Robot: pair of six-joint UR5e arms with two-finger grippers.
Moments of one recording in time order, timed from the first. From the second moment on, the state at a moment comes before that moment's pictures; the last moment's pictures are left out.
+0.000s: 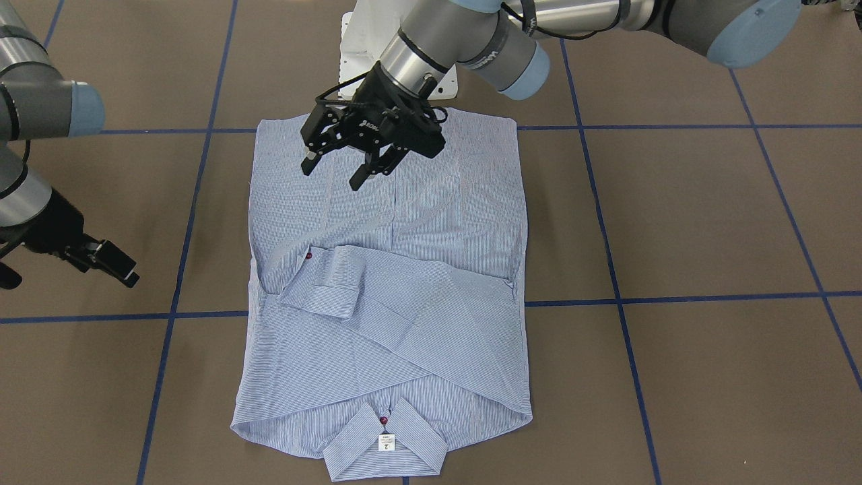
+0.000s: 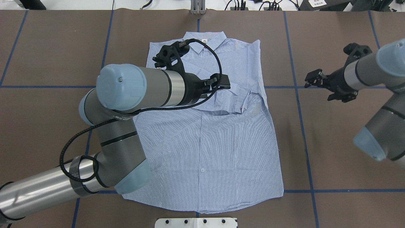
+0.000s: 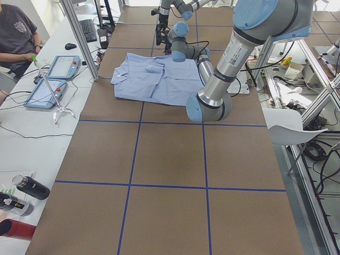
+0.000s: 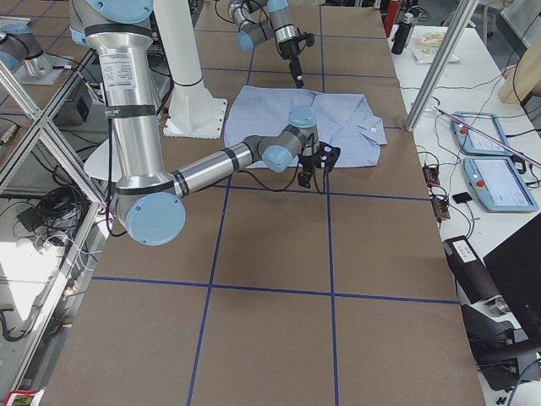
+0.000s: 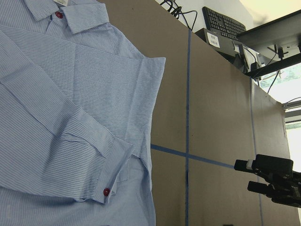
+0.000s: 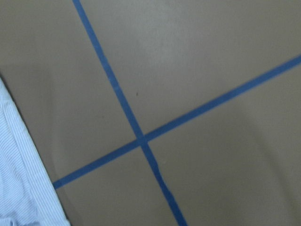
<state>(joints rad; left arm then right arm) -0.52 -2.27 -1.75 -2.19 -1.71 -1.54 0.82 -1.47 1.88 -1.16 1.94 1.54</state>
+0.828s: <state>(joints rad) -0.56 -2.14 -1.87 -2.17 -1.72 -1.43 0.16 -1.69 2.17 -1.18 1.33 2.21</state>
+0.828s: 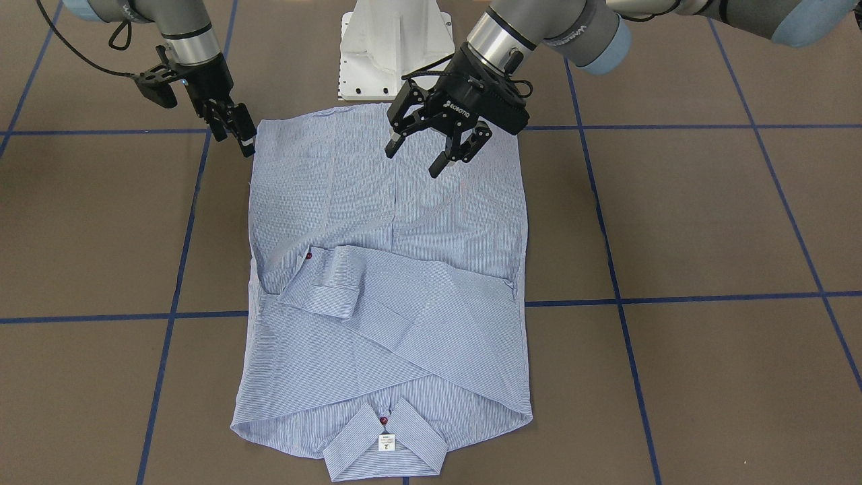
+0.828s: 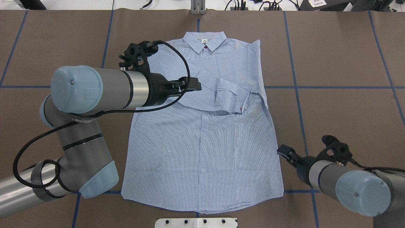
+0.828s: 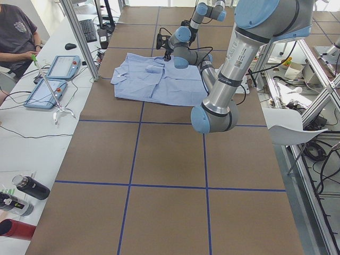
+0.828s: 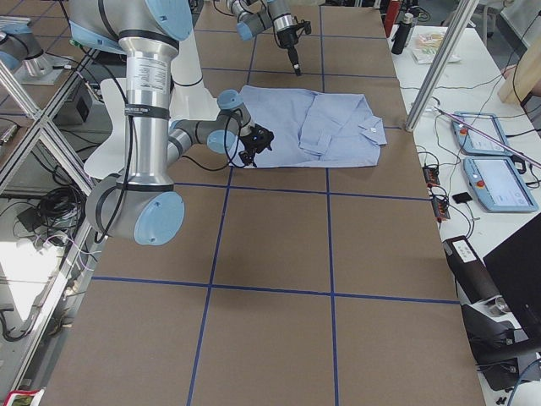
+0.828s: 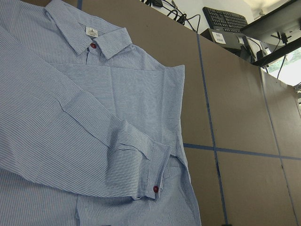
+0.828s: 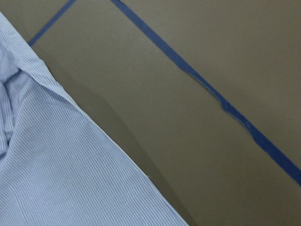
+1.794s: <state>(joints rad) -0.58 -2.10 -1.95 -2.08 -1.72 -1.38 0.00 -1.65 2.11 -1.22 1.22 2.38</state>
